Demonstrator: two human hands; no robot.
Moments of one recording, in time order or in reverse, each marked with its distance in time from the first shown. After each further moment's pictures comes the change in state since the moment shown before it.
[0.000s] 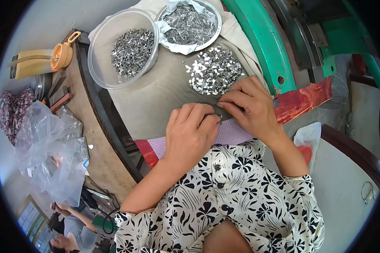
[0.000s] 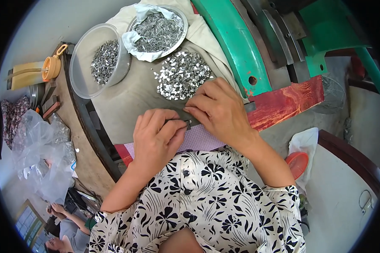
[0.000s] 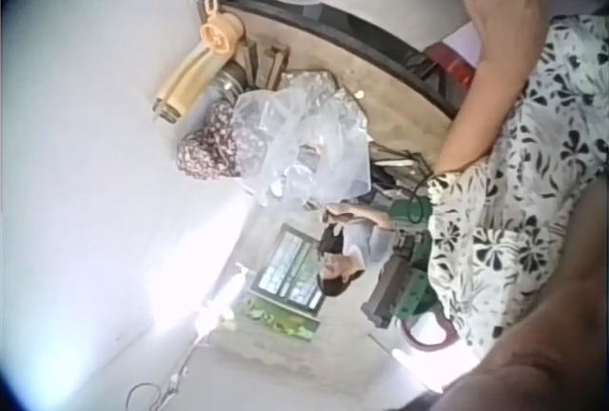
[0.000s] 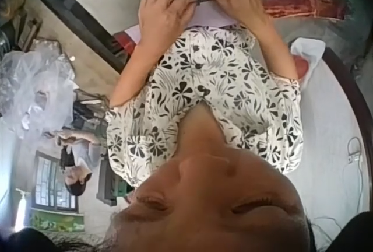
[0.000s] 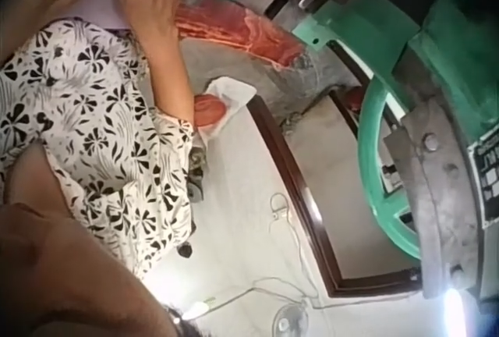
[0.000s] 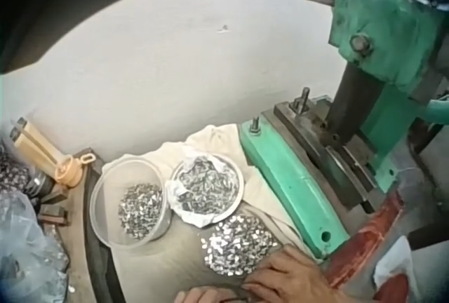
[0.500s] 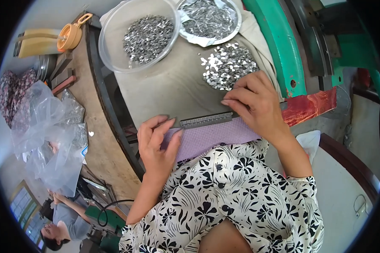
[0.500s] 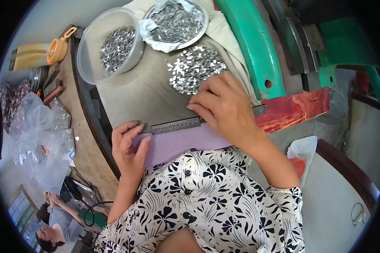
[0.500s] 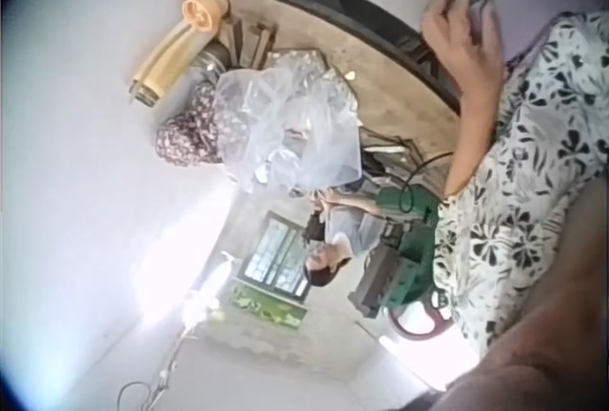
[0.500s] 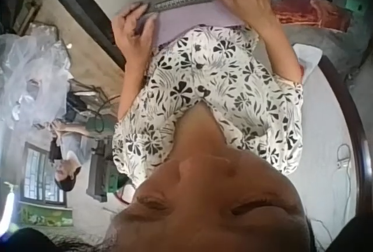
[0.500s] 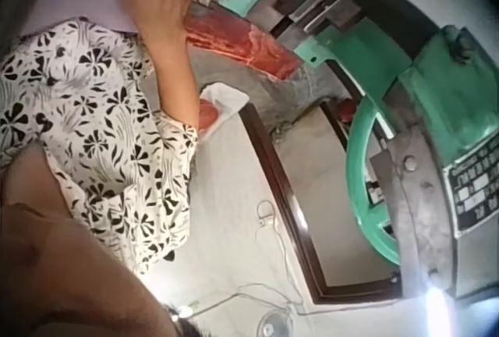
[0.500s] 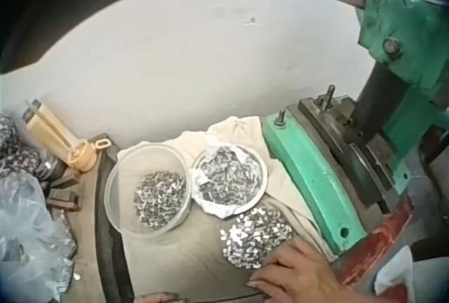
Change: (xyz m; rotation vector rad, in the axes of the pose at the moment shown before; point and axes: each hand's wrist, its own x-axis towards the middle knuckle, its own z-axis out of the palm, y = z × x) left_hand -0.083 -0.023 -0.021 -0.070 0.264 -0.423; right_hand 0.013 -0.004 0.003 0.006 -0.059 -0.068
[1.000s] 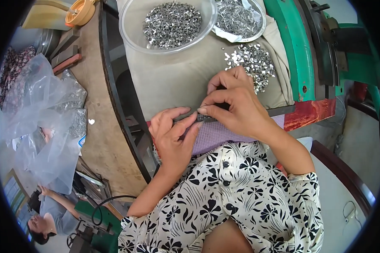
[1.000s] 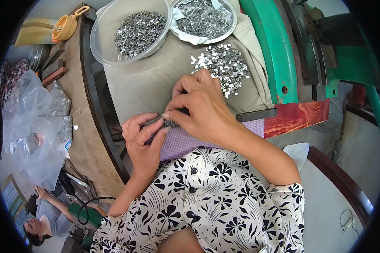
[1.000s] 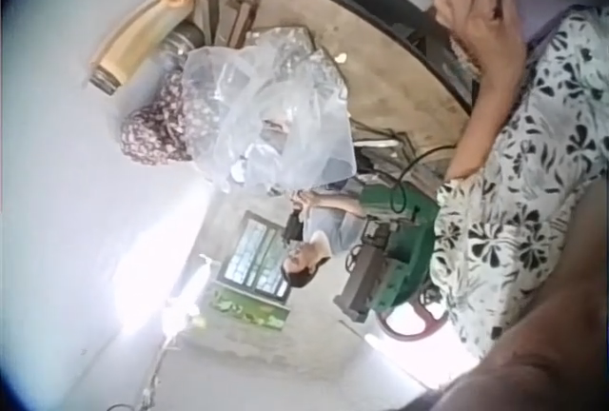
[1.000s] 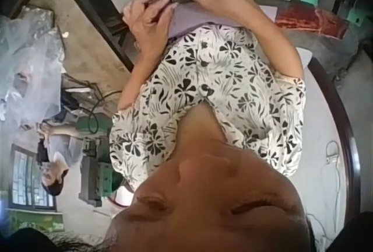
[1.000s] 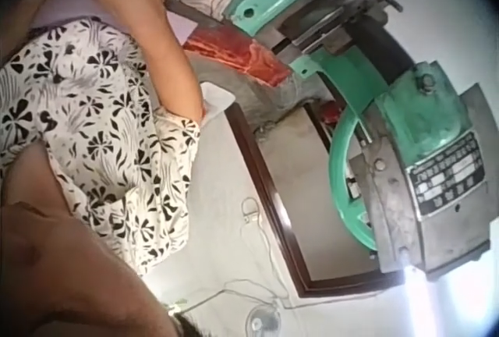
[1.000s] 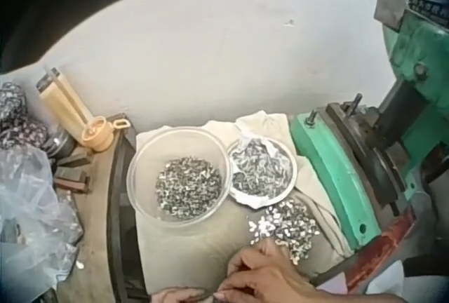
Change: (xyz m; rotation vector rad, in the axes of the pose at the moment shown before) left_hand -0.007 0.002 0.012 -0.034 0.041 -0.121; right_hand 0.029 -0.040 0.041 0.190 -0.303 0.098
